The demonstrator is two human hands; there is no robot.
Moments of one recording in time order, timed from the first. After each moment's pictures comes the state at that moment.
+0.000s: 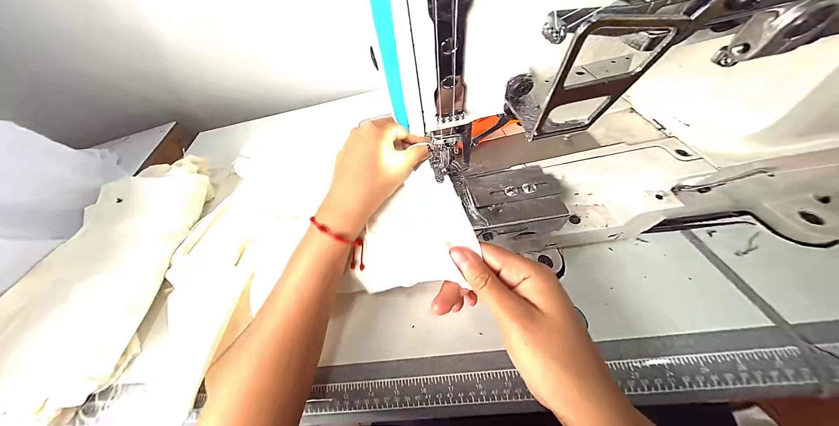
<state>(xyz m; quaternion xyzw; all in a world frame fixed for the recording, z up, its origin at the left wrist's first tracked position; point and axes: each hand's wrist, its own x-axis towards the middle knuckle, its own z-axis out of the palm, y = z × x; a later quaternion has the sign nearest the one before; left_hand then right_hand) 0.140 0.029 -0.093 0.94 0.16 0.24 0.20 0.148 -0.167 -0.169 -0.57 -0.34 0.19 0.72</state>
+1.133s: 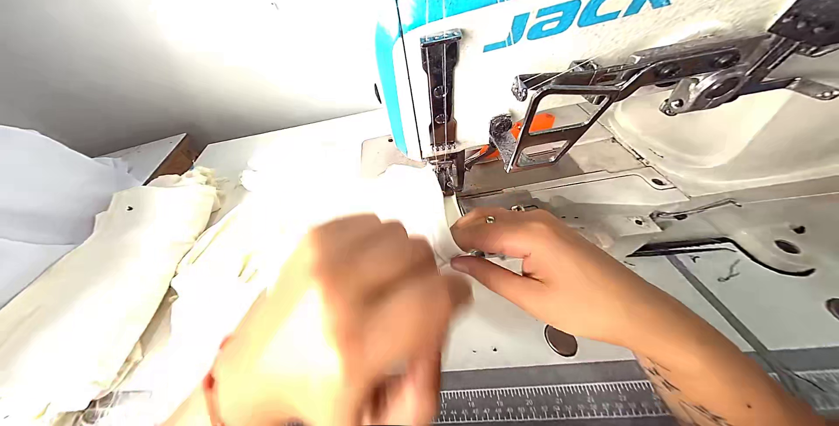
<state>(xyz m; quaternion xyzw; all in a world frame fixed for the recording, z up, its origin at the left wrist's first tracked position) 0.048 -0.021 -0.067 0.92 -0.22 0.30 0.06 0.229 -0.174 -0.129 -0.58 -0.67 0.02 0.46</state>
